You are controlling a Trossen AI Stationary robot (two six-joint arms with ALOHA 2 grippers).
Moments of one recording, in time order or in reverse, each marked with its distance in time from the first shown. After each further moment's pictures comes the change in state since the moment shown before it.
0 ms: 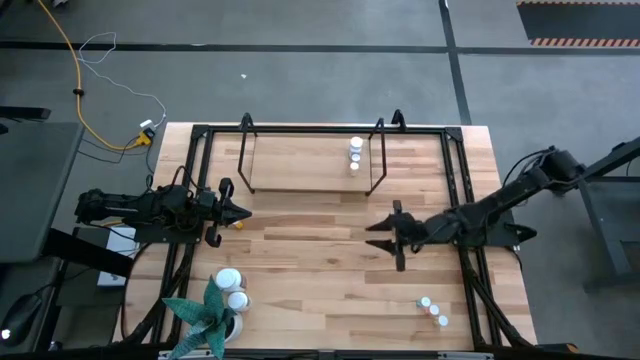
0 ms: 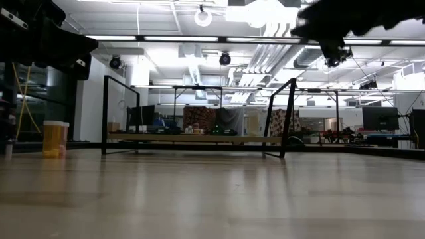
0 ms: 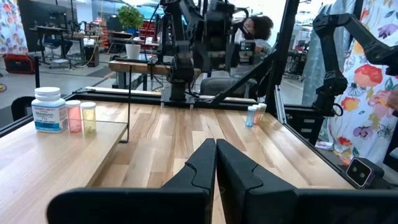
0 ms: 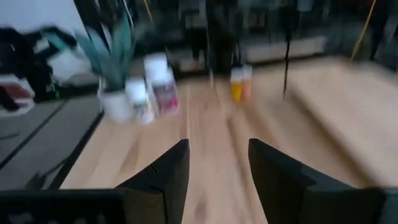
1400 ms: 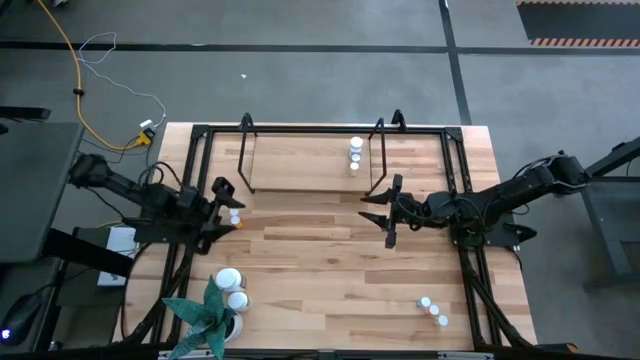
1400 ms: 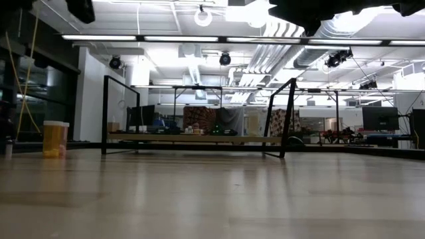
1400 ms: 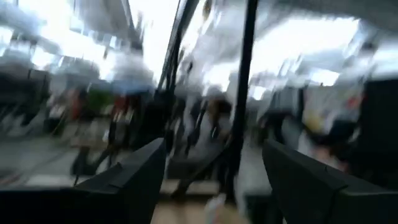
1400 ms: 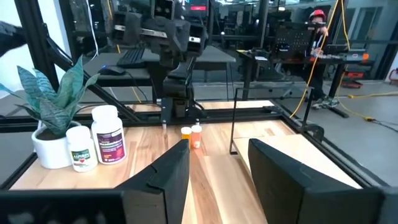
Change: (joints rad) left arm -0.343 0.458 0.174 0.614 -0.245 0.065; right arm -0.168 -0.017 0.106 0.016 -0.005 -0.217
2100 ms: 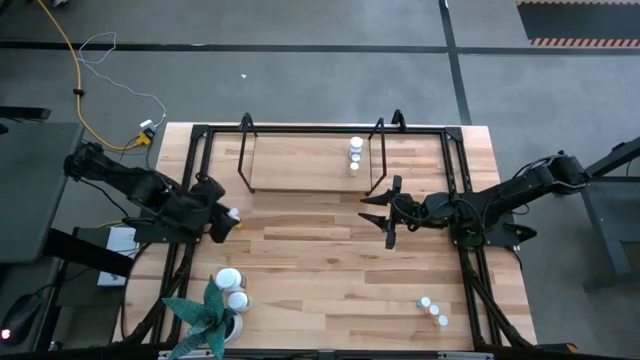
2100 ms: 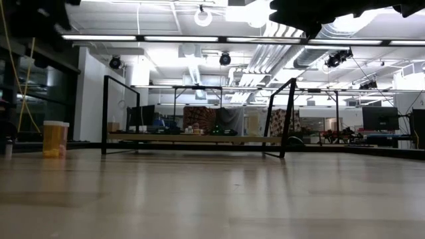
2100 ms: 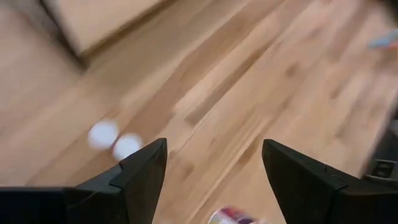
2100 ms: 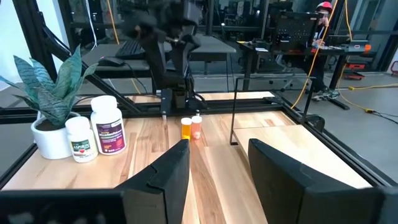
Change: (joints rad) left arm -0.037 0.360 0.725 -1.783 -0.142 -1.186; right arm 0.000 0.000 0.000 -0.040 0.000 0.017
